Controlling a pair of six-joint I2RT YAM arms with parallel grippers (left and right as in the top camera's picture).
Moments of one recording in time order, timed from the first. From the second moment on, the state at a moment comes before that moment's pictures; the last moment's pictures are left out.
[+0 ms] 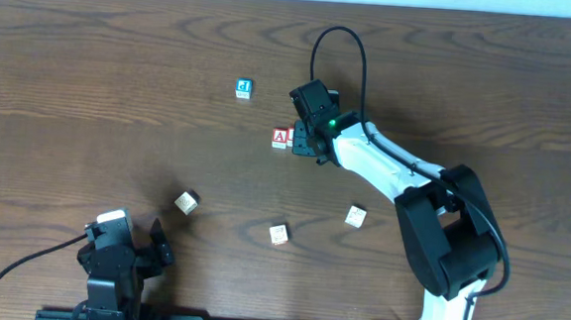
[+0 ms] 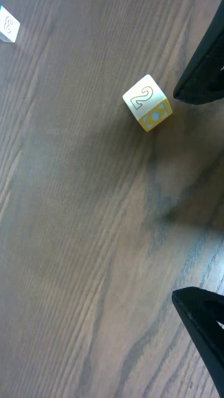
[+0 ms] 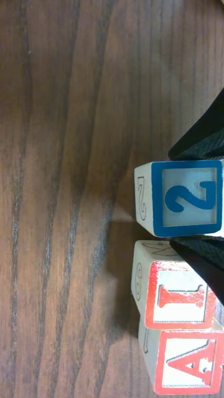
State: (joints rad) left arm -0.08 0.01 0.25 -0.91 -0.25 -0.28; right arm 0.56 2.03 1.33 -0.49 0.13 0.57
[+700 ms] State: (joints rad) left arm -0.08 0.01 0.25 -0.91 -0.25 -0.28; right arm 0.56 2.04 1.33 -0.38 0.21 0.57
